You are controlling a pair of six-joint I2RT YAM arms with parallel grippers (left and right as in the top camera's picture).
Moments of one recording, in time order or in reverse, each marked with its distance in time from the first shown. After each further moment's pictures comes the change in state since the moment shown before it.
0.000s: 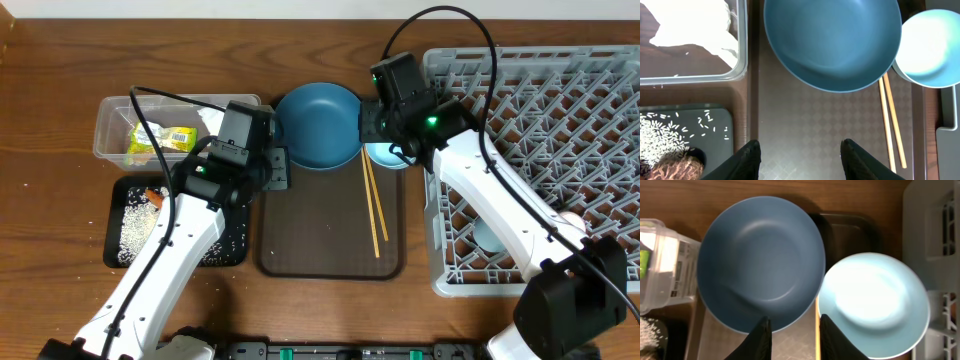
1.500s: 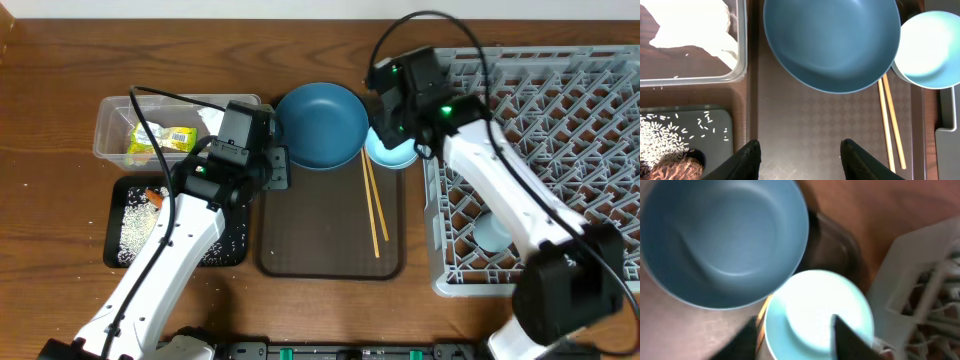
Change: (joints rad) left arm 0.000 0.000 0.000 0.006 0.000 0.000; right arm -0.089 0.051 -0.008 0.005 -0.070 -0.613
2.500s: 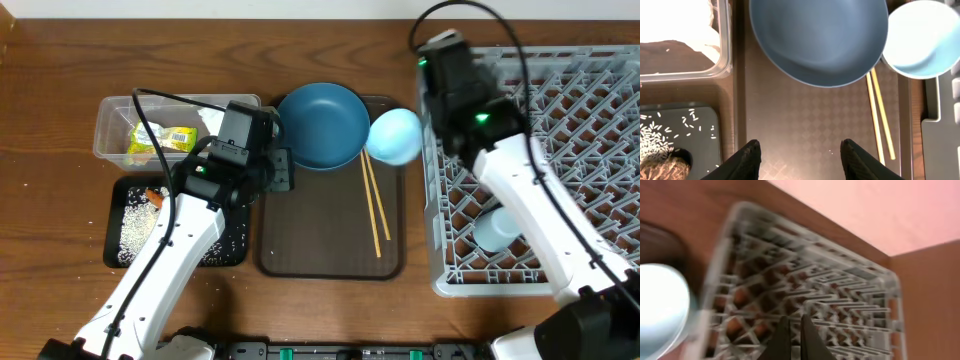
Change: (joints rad) left arm 0.000 0.000 0.000 -0.005 0.061 0.000; right arm -0.067 -0.165 -0.001 0.003 0.641 -0.098
